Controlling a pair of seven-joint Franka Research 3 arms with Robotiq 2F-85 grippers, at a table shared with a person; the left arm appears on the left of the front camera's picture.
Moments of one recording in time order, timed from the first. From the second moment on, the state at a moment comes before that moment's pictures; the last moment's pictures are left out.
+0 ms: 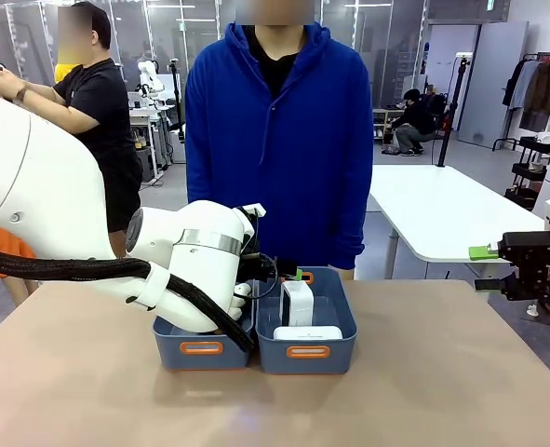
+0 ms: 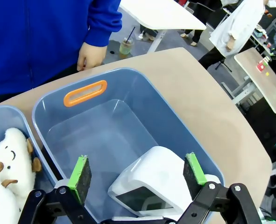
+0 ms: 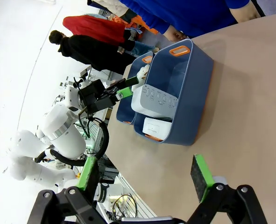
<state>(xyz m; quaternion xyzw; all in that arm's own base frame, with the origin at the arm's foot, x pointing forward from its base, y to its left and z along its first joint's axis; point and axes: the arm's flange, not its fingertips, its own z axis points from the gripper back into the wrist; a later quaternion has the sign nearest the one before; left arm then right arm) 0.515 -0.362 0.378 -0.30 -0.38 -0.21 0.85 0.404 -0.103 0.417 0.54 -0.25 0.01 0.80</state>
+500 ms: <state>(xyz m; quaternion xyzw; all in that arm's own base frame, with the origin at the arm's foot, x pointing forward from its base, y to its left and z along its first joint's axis) 0.511 -0.354 0.381 -0.32 -0.37 -0.22 0.85 0.404 -0.103 0.417 0.54 -0.25 0.01 0.80</state>
